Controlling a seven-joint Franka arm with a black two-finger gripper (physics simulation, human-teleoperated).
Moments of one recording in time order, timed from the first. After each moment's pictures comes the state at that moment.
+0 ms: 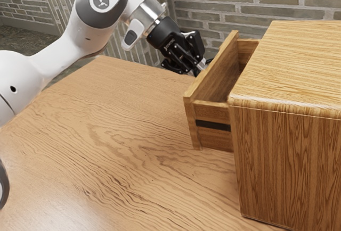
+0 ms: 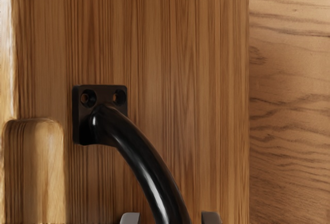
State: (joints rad) arm 0.43 0.51 -0.52 -0.96 -0.43 1.61 2.90
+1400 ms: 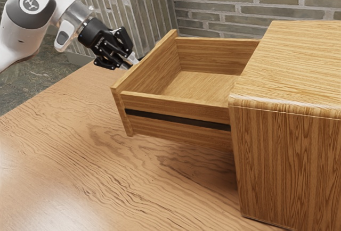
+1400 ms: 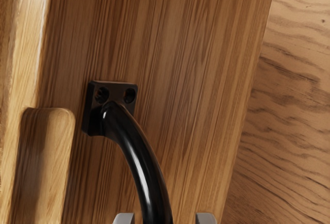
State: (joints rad) arm 1.00 0.45 -0.85 -1.14 -0.35 1.61 2.90
